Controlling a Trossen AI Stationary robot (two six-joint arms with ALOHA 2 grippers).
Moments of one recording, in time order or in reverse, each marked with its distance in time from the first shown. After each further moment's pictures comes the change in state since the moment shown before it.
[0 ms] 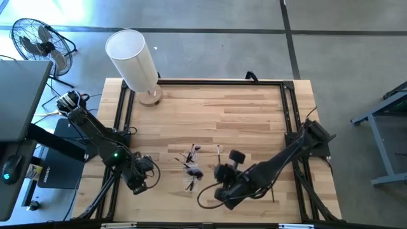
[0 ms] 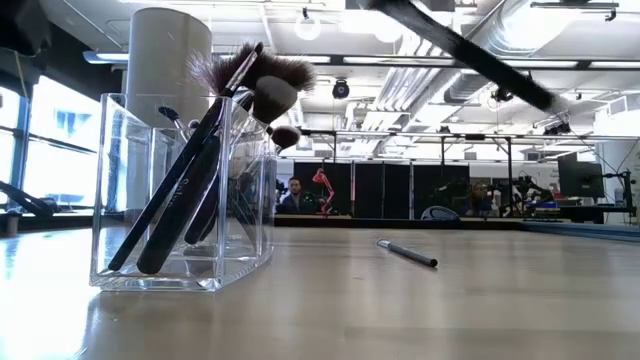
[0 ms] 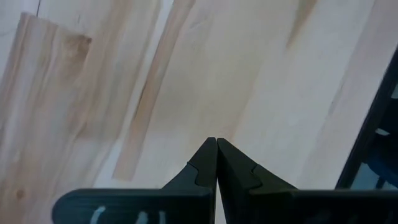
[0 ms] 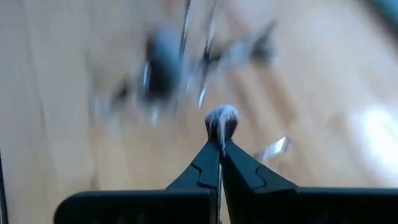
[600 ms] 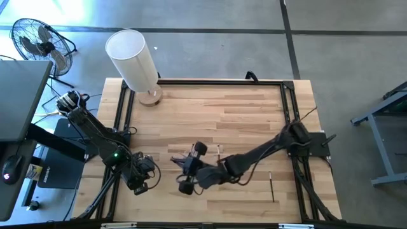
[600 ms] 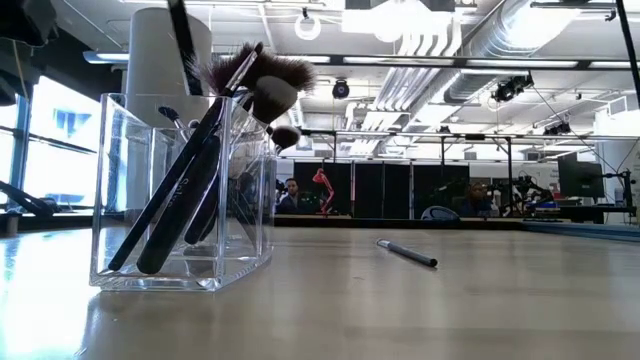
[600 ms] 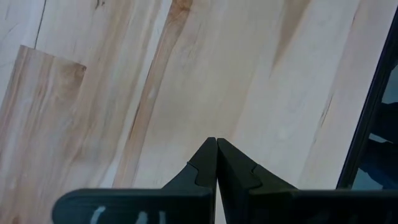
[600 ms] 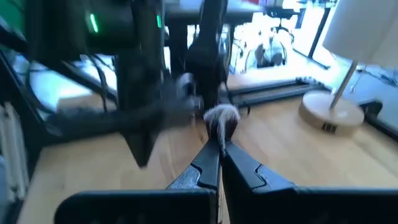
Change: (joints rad) left arm 0.000 0.000 0.000 0.043 -0.054 0.043; right arm -0.170 0.151 0.000 1.015 0.090 -0.577
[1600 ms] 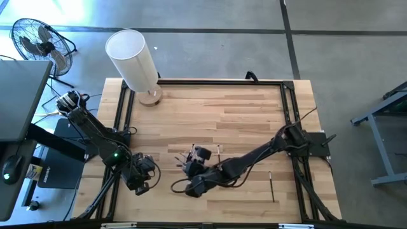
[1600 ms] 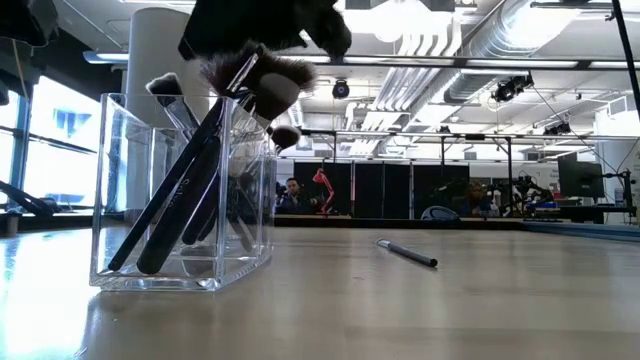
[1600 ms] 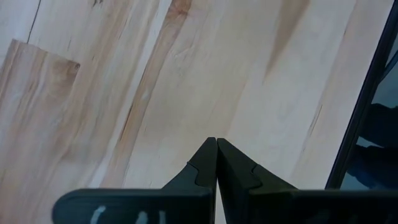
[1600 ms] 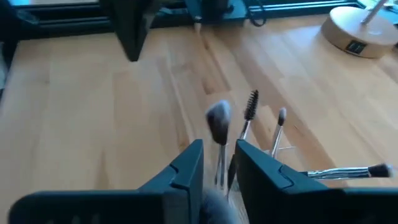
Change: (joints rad) left arm 0.000 0.000 0.000 0.023 -0.005 -0.054; right arm -0.003 0.063 0.000 -0.313 -0.116 0.174
